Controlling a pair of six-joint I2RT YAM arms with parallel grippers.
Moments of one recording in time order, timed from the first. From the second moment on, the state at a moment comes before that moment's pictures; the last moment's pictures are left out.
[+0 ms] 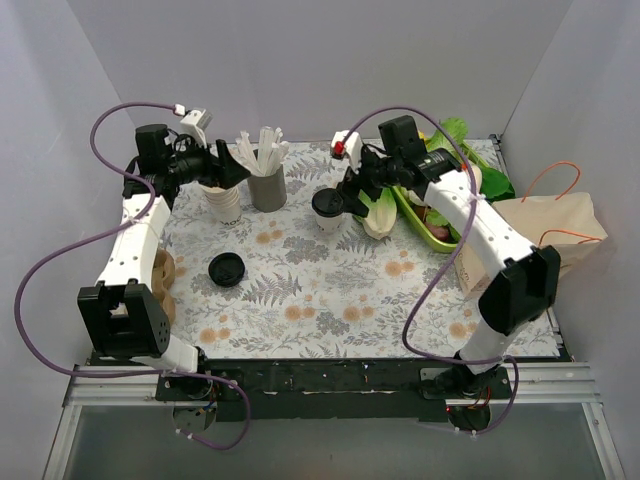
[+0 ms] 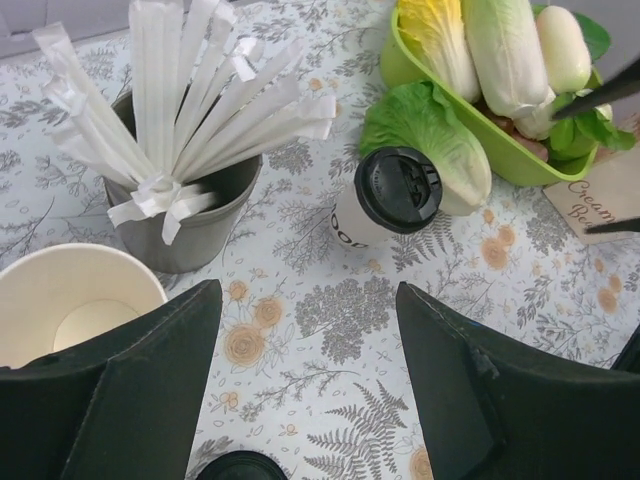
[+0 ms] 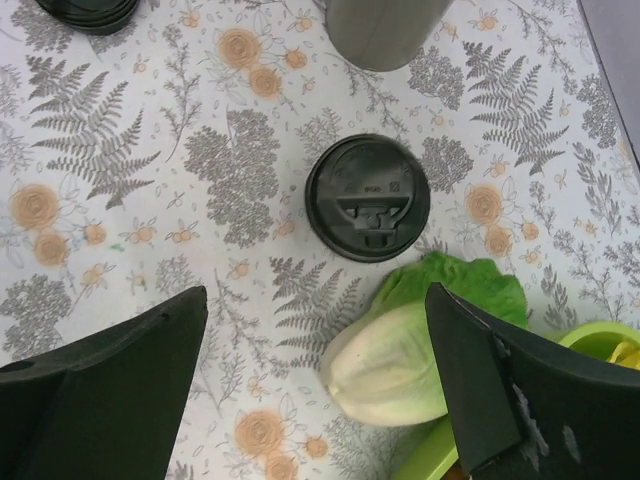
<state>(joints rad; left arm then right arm) 0.05 1.47 1.37 -0.34 0.78 -0.04 0.52 1.76 1.75 -0.73 -0.52 -0.58</state>
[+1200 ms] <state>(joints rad) 0.46 1.56 1.30 -1.15 -0.11 0.12 0.52 1.66 1.36 -0.80 -0.61 -0.53</state>
